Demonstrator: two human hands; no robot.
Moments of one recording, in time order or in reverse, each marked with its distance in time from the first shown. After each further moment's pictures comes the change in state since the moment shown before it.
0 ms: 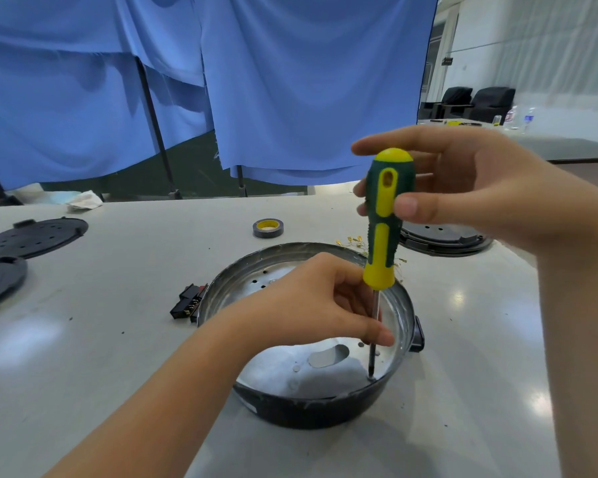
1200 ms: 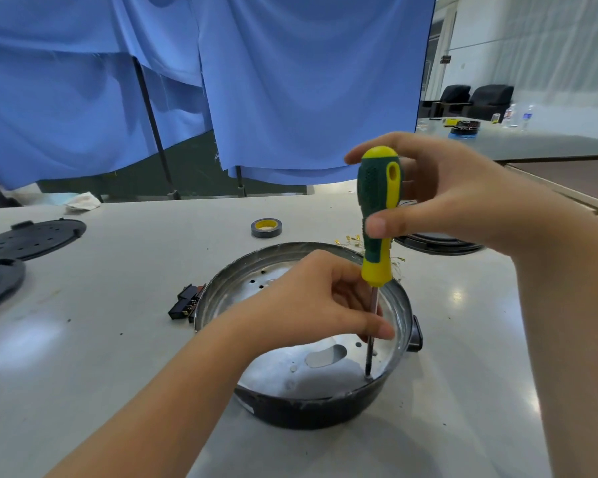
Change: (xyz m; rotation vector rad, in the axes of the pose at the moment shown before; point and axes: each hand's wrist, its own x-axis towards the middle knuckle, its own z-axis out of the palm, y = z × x) left_hand 0.003 -0.003 0.003 0.012 0.063 0.012; right_hand 0.010 0.008 0.006 -0.125 0.059 0.106
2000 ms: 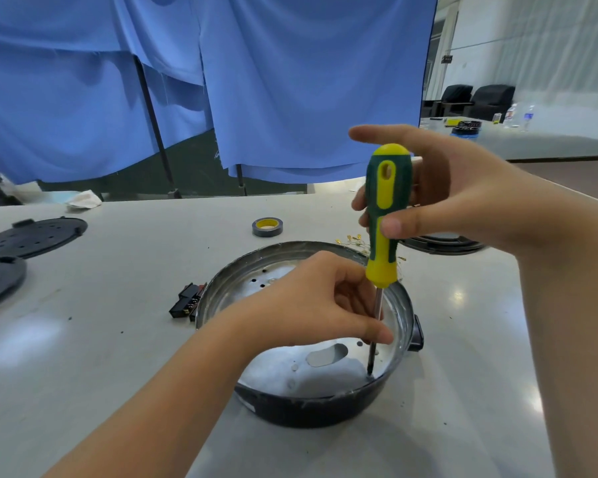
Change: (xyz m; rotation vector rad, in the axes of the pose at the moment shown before) left_hand 0.000 -0.001 -0.002 0.033 -0.033 0.016; right_hand -0.003 0.003 -0.004 0.193 -0.079 -0.013
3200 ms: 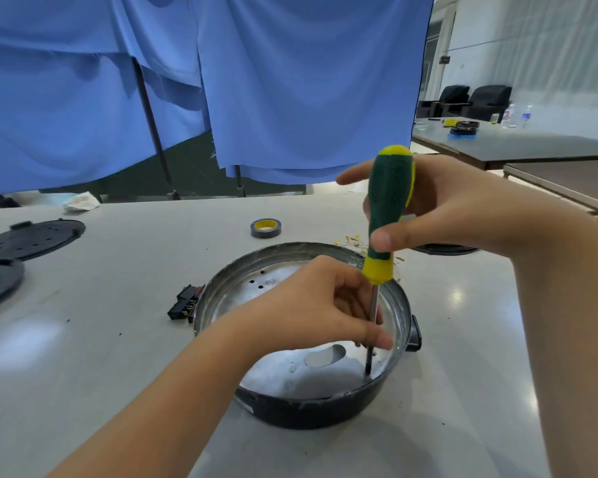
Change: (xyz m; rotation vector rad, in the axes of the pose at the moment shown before) left_hand 0.000 -0.001 0.003 -0.042 -0.004 -0.040; right_hand 0.004 0.007 -0.001 -0.121 -0.054 0.066
